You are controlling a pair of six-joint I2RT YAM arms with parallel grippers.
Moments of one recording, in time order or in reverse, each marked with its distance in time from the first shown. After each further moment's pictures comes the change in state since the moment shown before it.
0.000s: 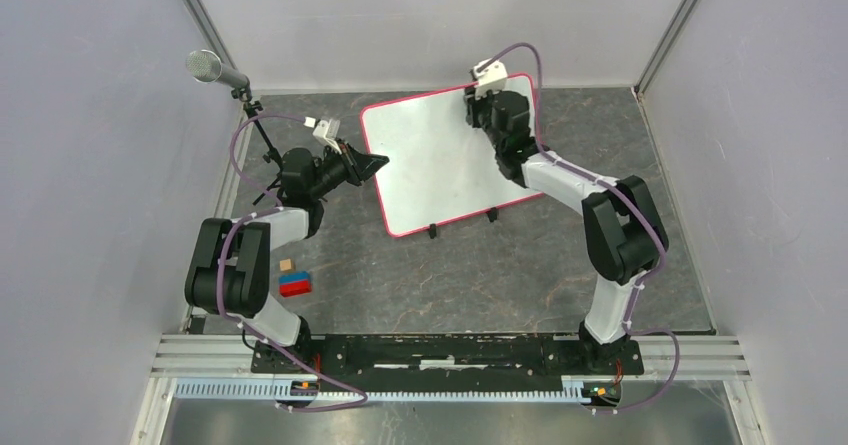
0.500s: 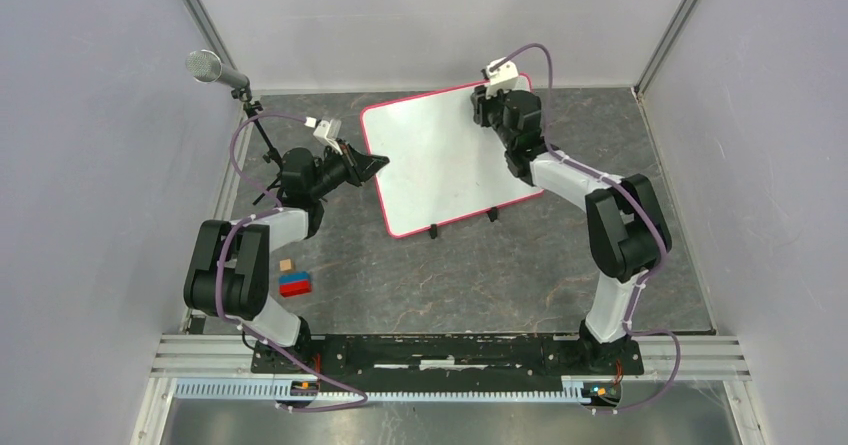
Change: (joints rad) left arm -0.006 -0.015 0.000 -0.016 0.001 0.022; right arm -0.111 0.003 -0.029 0.024 -0.091 0.026
